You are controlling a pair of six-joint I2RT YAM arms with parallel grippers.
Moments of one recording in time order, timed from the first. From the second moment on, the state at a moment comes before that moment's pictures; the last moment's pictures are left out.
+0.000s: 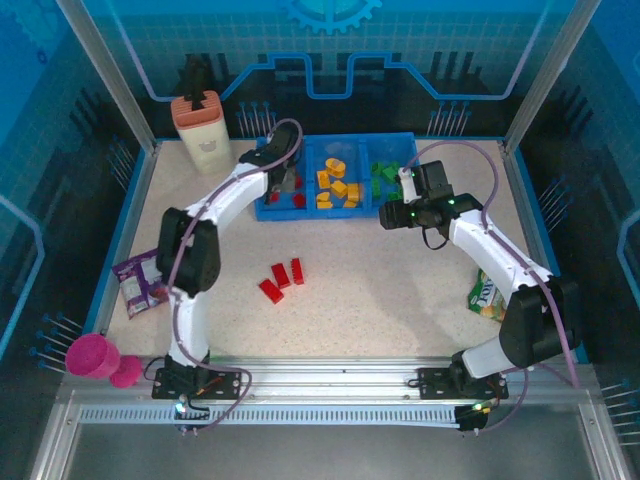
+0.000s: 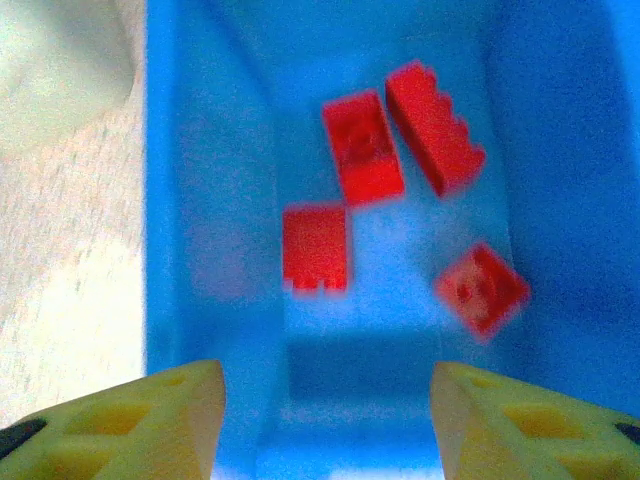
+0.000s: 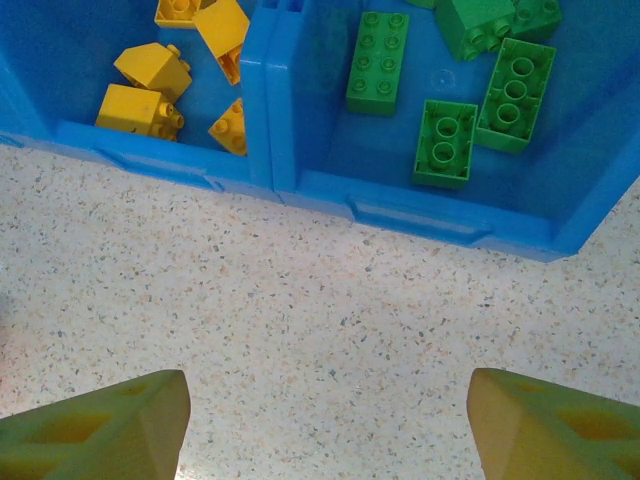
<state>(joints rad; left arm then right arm) -0.39 1.94 1.66 -0.75 -0.37 -0.28 0.30 1.46 1.17 -0.61 -0.06 0.10</state>
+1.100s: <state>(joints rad) -0.80 1.76 1.14 -0.77 -0.29 -0.95 0.30 1.45 1.17 -0.61 -0.08 0.09</state>
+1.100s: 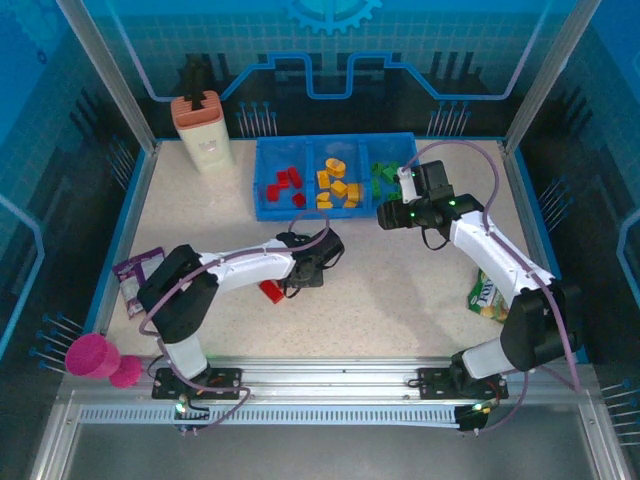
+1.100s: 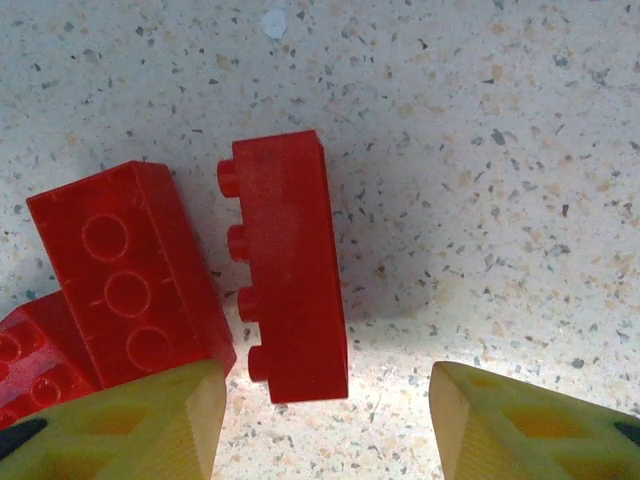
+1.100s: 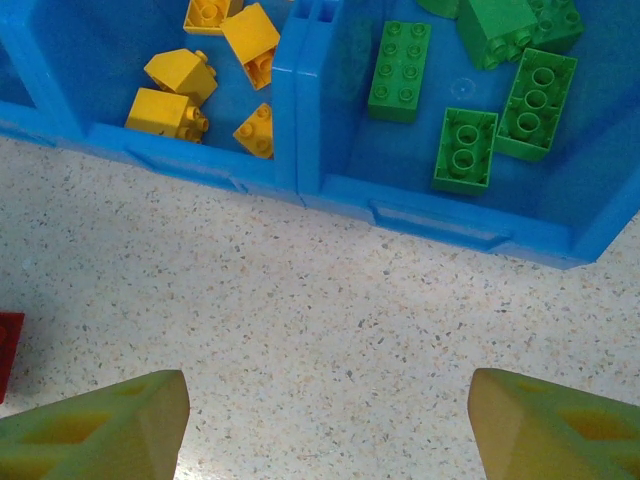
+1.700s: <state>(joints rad) -0.72 1.90 1.20 -0.68 -0.26 -0.85 0.31 1.50 1.18 -0.62 -0.07 0.09</state>
